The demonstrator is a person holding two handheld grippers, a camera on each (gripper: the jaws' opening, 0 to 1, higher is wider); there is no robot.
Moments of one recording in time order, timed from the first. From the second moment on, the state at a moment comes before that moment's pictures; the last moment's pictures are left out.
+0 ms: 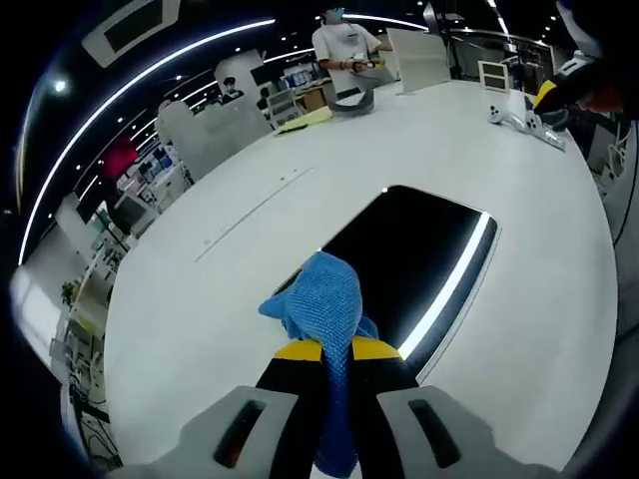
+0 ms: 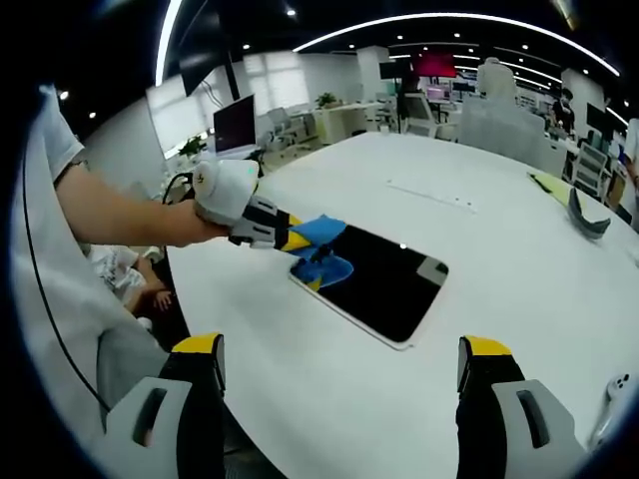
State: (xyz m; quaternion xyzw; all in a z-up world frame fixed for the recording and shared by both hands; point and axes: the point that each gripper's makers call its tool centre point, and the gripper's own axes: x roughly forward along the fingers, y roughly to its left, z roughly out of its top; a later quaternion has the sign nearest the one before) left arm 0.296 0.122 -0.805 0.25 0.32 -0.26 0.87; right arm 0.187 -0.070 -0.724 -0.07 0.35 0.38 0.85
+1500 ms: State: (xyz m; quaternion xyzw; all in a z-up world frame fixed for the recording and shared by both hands) left arm 0.309 0.263 -0.801 0.25 0.34 -0.15 0.89; right arm 0.192 -0.064 -0.727 -0.08 0.35 0.39 0.85
